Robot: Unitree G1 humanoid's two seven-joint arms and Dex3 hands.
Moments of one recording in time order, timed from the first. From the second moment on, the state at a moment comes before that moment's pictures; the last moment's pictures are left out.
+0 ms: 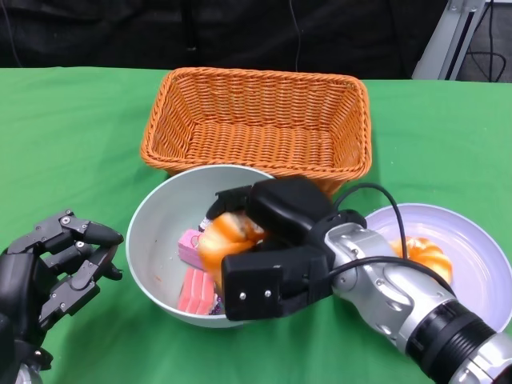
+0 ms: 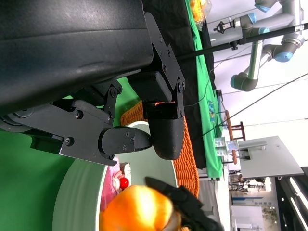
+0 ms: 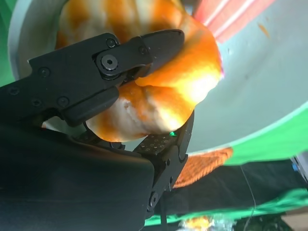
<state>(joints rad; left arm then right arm) -0.14 0.10 0.25 0.59 -0.24 -0.66 -0.32 -0.68 0.01 0.61 0.65 -0.71 -0.07 -0.06</state>
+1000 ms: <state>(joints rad) -0.14 0.10 0.26 0.59 -0.23 -0.66 -0.32 -0.55 -0.05 0.42 0.17 -0.51 0.05 0.19</state>
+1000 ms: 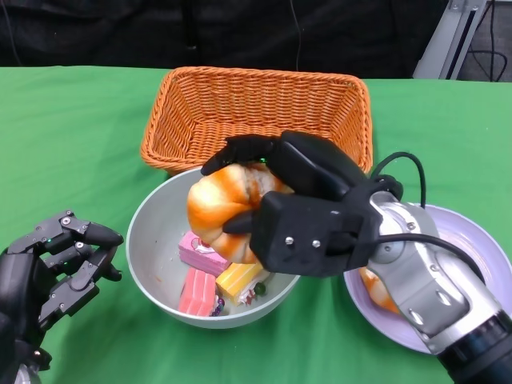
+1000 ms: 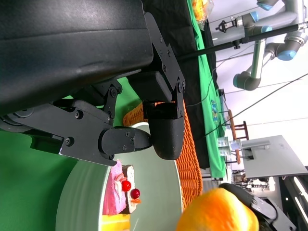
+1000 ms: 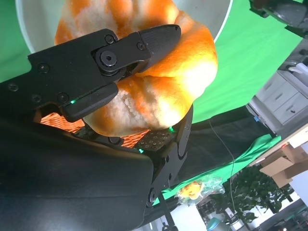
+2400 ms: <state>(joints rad) -0.14 0.14 0.27 0.60 -0.25 -0.65 -0.33 -0.17 -0.37 0.09 -0.12 -0.35 0.34 0.33</state>
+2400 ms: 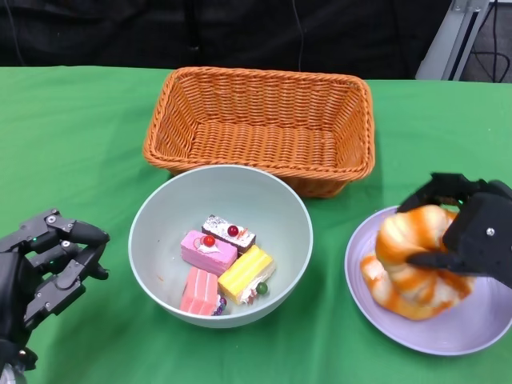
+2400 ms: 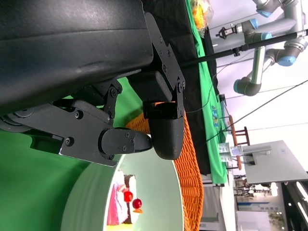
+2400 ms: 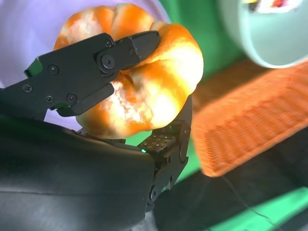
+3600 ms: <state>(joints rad) -0.15 0.14 0.29 0.62 -0.27 -0.65 -0.36 -0.34 -0.45 0.29 0.19 -0.52 0.39 0.34</state>
